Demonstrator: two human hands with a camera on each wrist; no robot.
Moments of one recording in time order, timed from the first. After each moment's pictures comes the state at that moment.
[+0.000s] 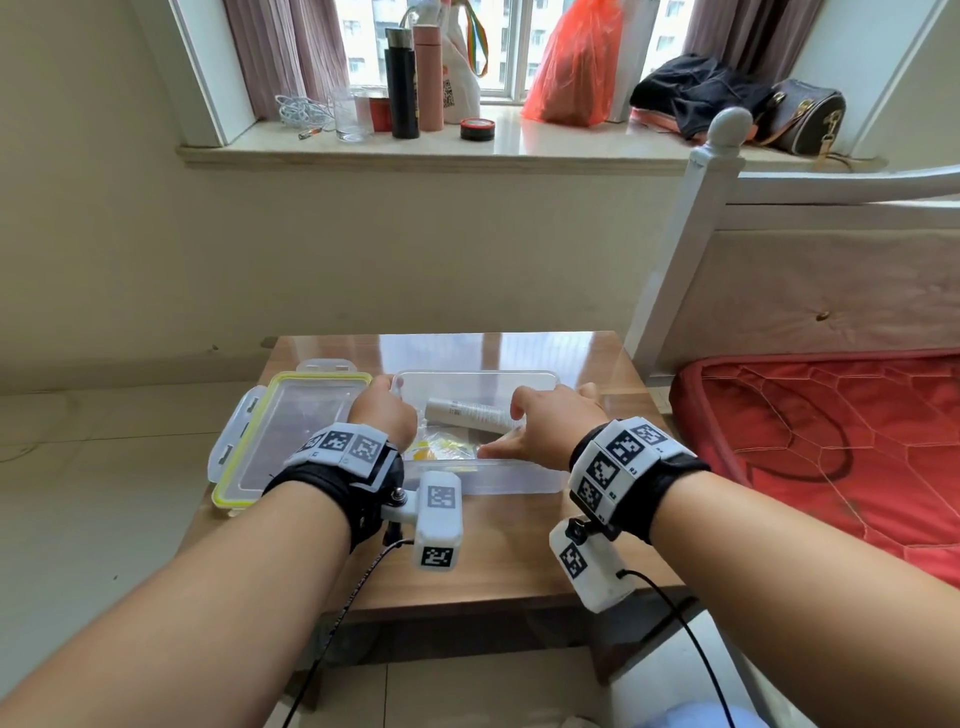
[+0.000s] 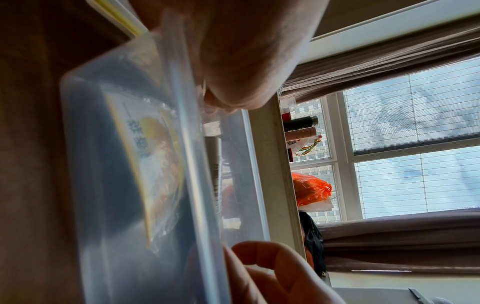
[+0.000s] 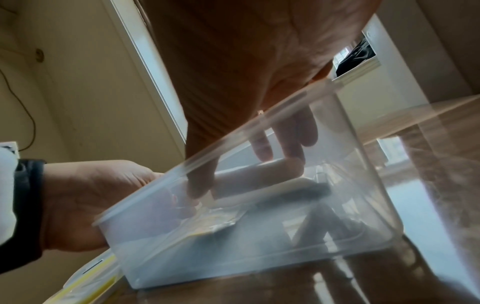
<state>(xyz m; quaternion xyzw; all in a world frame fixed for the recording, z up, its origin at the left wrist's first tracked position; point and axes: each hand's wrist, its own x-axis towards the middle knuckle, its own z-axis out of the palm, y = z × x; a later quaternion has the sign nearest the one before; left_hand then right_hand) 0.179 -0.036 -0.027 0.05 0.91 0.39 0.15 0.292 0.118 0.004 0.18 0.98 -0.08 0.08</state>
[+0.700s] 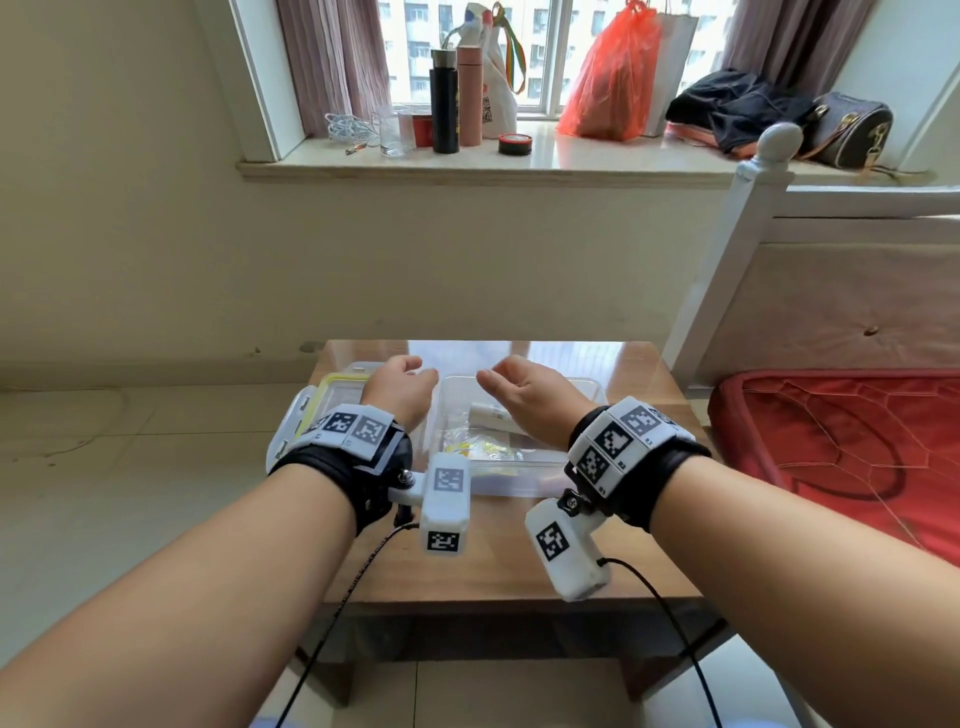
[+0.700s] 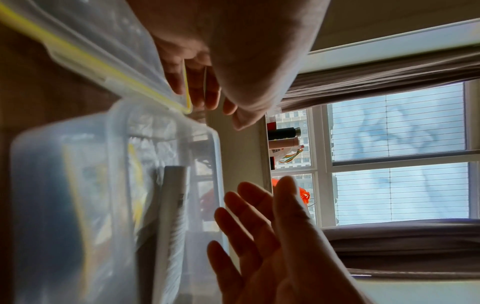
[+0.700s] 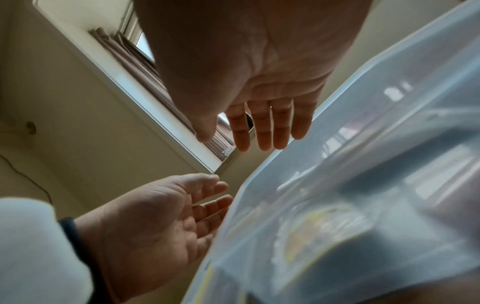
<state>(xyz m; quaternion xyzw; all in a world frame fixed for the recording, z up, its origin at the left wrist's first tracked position) 0.166 -0.065 0.001 0.04 0.86 0.49 0.12 0.257 0.073 0.022 0.13 0.91 -0.39 -0.02</state>
